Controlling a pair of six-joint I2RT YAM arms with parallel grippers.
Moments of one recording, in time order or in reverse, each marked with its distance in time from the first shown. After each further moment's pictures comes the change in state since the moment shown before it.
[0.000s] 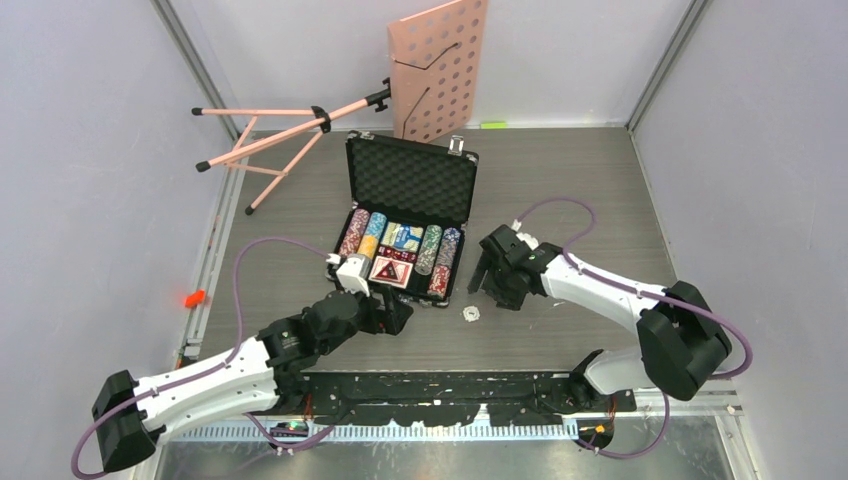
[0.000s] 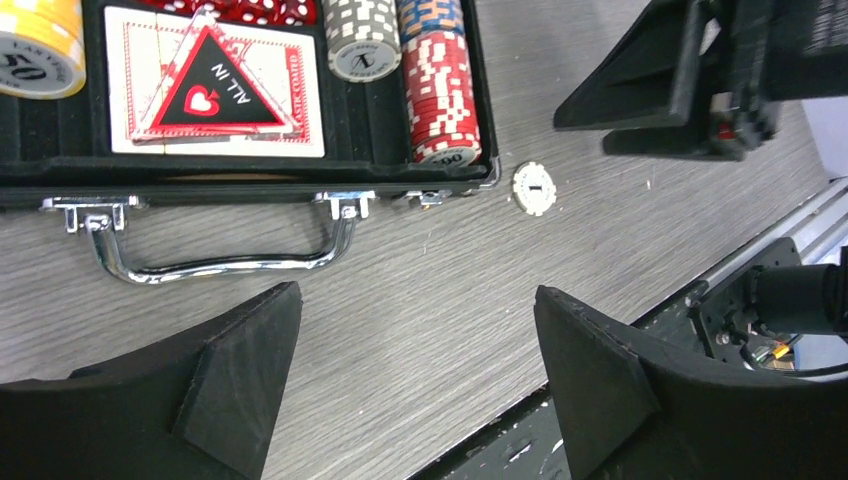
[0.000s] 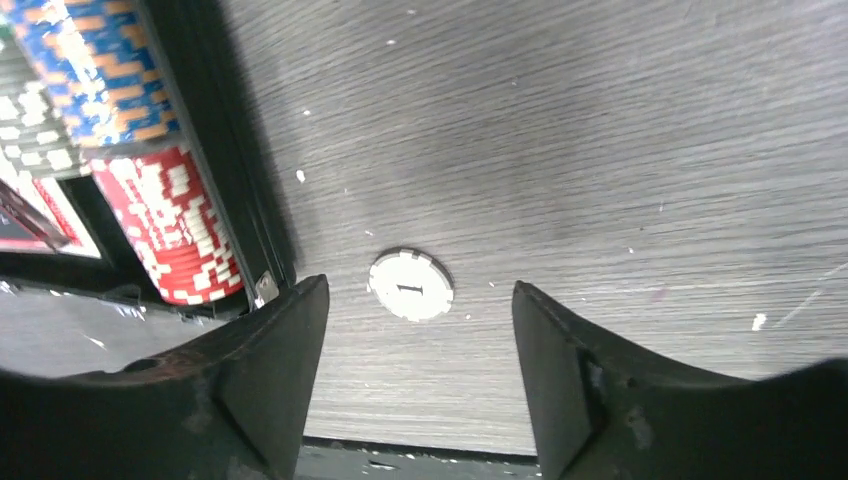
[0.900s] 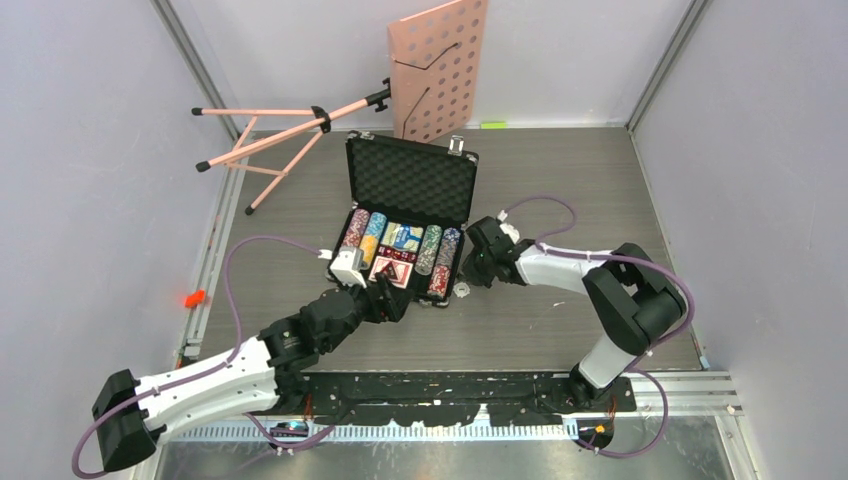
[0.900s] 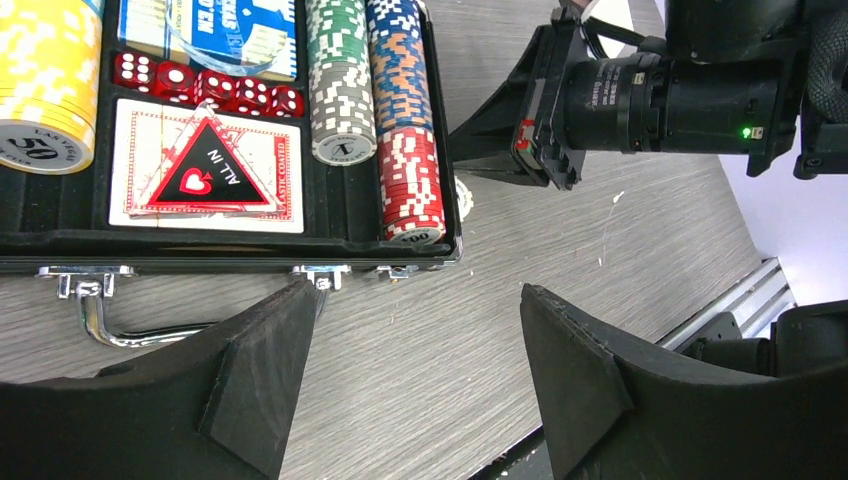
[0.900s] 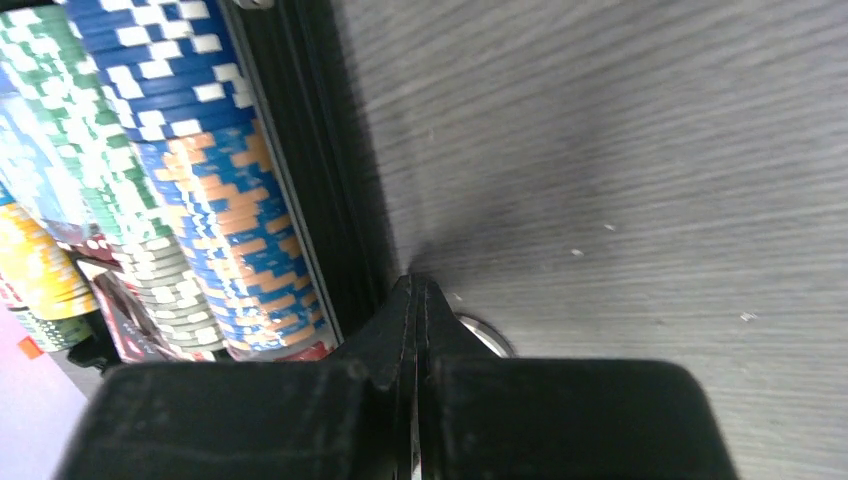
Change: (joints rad) left arm 0.000 0.014 -0.005 0.146 -0.085 -0.021; right arm -0.027 0.255 0.051 0.354 -0.011 0.050
